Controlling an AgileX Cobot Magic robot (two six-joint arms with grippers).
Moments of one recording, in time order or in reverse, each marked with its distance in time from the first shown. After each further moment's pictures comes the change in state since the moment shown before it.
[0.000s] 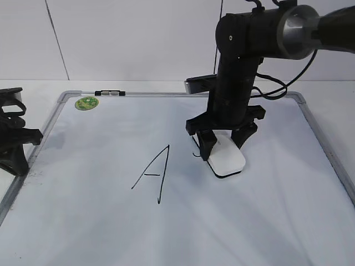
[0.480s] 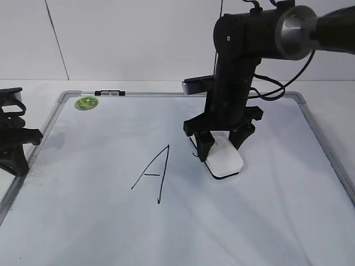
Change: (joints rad) left arm 0.000 0.000 0.000 0.000 0.000 0.000; right arm 0.010 0.000 0.000 0.008 0.000 -0.001
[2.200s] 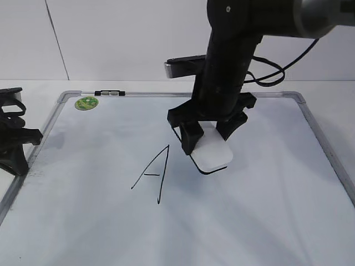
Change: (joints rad) left arm 0.000 0.000 0.000 0.000 -0.002 0.000; right arm 0.088 -0.162 0.068 0.027 -0.004 -0.006
